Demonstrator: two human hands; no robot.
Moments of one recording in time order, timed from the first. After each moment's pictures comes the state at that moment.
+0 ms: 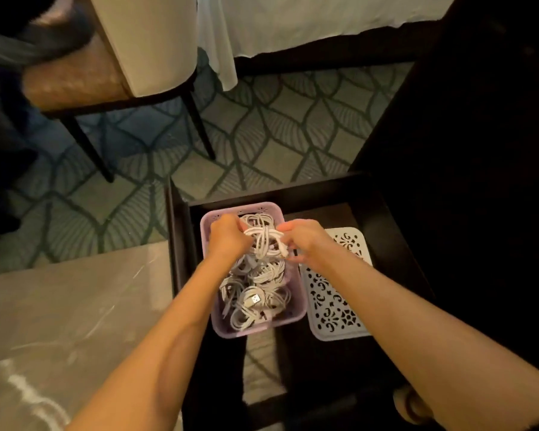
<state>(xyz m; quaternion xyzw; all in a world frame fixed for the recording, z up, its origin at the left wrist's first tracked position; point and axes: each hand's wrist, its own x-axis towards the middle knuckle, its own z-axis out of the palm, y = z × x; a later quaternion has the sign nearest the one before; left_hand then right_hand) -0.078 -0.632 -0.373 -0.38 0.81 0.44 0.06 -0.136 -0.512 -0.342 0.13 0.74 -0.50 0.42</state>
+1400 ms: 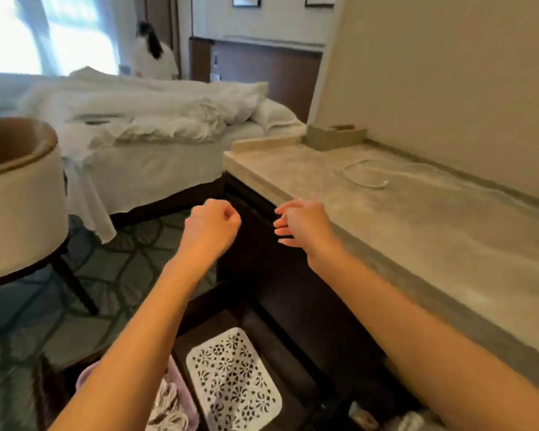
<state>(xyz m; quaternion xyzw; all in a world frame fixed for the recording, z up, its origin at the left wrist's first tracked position) -0.131 -0.496 -0.093 -0.06 0.91 0.40 -0.12 -0.136 -0.357 -0.073 0.06 0.81 -0.58 -0.01</state>
